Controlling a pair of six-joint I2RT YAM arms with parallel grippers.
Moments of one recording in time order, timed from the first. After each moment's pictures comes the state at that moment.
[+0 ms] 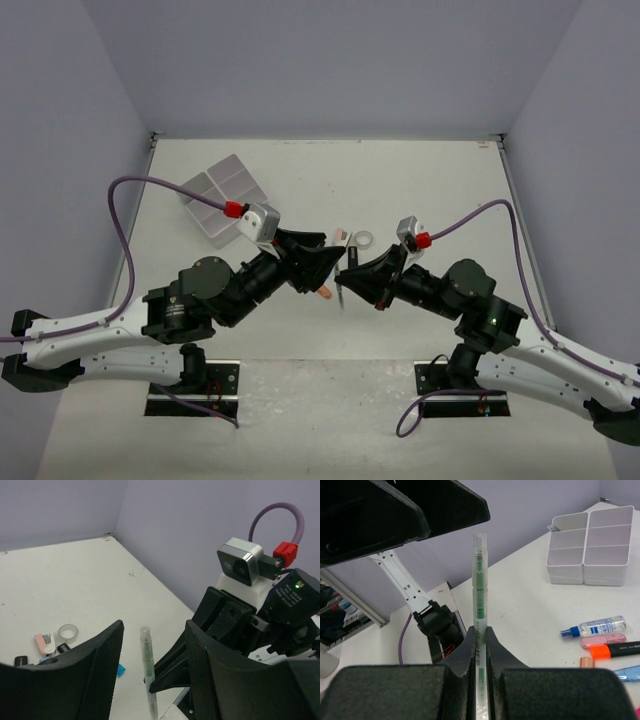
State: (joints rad) left arm -1.38 0.91 1.05 -0.03 -0.58 -0.36; right arm 1.05 0.67 0.71 0.04 -0.12 0.40
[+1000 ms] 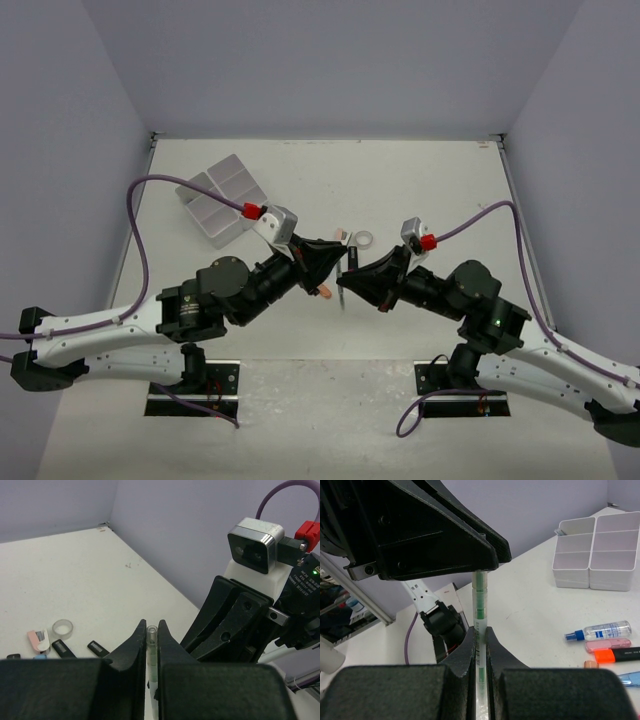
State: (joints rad) left arm -1.37 0.96 1.03 0.00 -0.53 -0.36; right arm 1.05 0.66 0.71 0.04 -0.15 0.40
